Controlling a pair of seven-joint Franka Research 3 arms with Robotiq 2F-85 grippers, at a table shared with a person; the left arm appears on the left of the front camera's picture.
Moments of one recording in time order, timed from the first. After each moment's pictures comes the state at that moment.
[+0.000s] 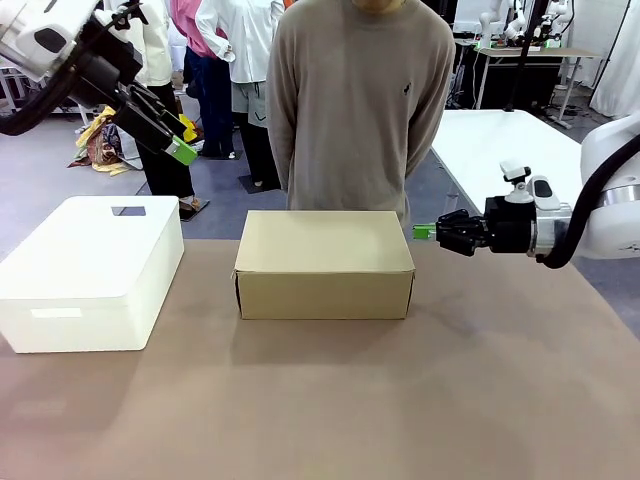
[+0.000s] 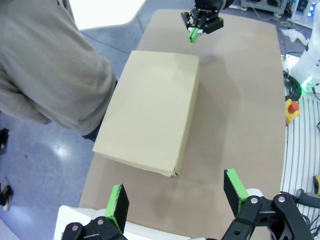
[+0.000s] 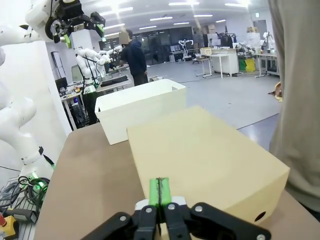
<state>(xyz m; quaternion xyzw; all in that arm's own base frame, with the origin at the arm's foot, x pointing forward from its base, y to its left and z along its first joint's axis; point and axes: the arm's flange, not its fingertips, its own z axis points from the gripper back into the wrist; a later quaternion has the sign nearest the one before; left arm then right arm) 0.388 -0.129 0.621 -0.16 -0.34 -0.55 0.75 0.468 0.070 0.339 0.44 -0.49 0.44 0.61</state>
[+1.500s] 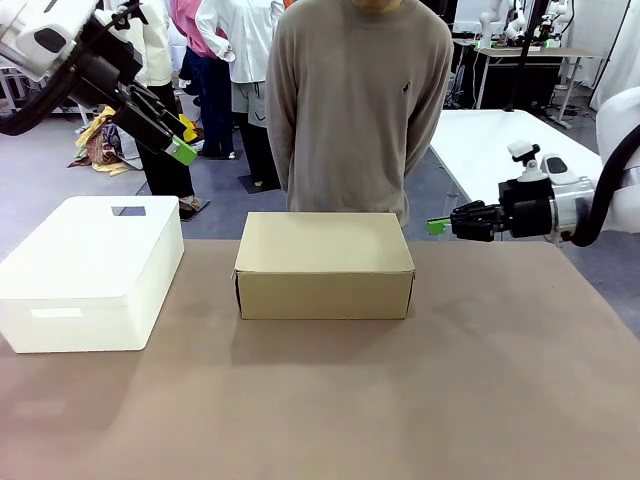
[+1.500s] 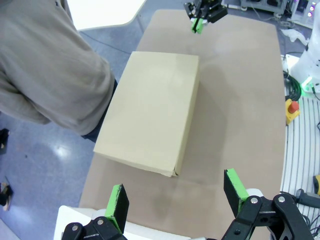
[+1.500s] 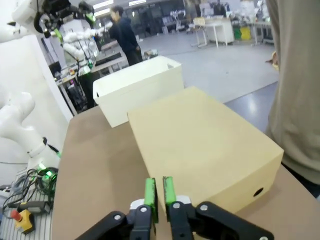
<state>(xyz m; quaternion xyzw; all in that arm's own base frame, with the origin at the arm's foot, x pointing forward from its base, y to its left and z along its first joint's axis) 0.388 -0.129 0.621 -0.16 -0.34 -0.55 0.75 0.460 0.053 0.384 0.43 -0.42 0.44 0.67</state>
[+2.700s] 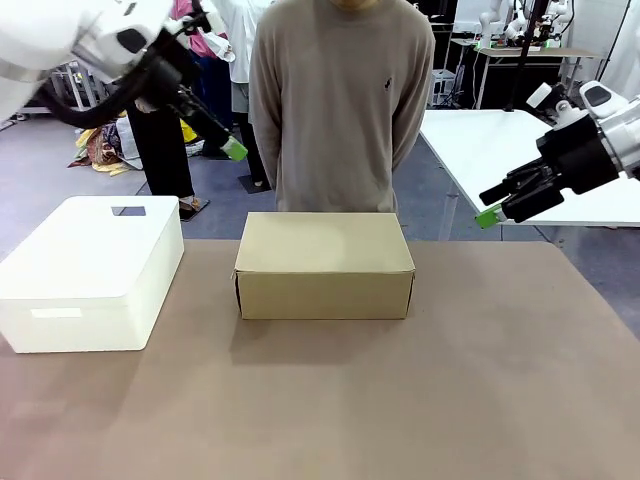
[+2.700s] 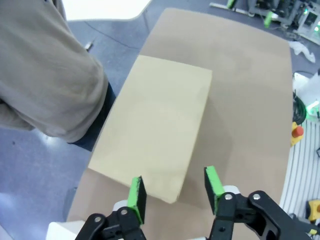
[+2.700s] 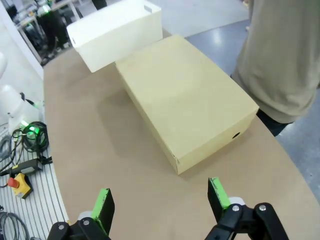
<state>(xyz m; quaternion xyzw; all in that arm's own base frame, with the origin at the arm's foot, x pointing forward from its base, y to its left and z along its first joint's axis) 0.442 -0.194 0.611 -0.17 -0.31 -0.50 0.79 0.392 0.047 0.503 0.26 -0.32 0.47 0.78</state>
